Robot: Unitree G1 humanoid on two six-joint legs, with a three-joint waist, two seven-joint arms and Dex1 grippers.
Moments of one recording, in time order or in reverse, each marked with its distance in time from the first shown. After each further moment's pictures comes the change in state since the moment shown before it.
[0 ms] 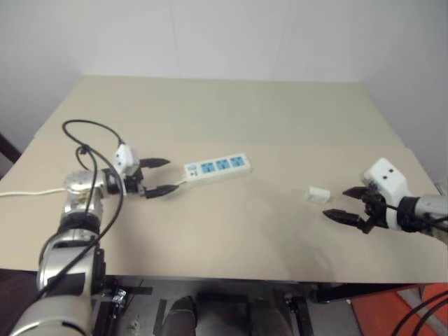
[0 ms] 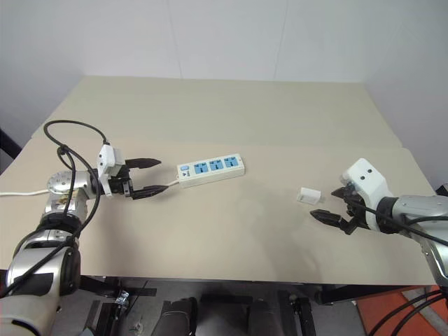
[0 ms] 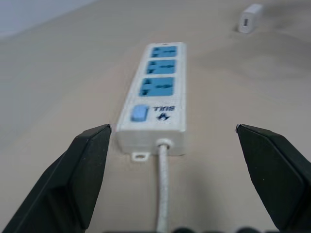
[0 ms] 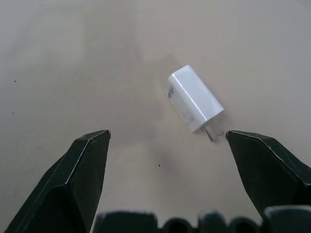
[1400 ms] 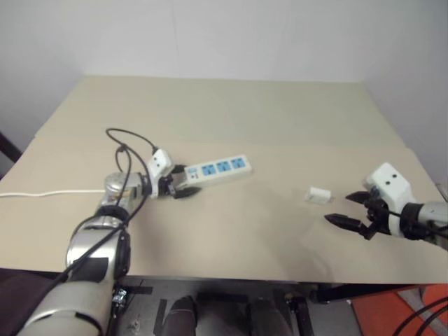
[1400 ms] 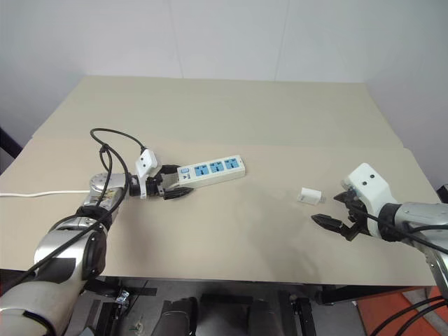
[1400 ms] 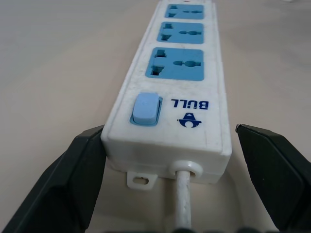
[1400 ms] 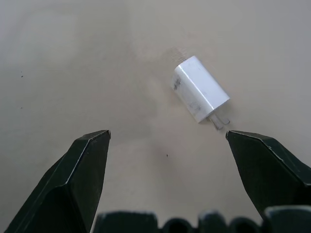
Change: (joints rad) left arm -0.139 -0.155 -0.027 0.226 0.233 -0.012 0.178; right arm 0.077 0.008 -0.072 -0.111 0.025 0.078 -0.049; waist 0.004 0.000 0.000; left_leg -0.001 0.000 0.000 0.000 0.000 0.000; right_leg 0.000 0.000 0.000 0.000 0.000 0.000
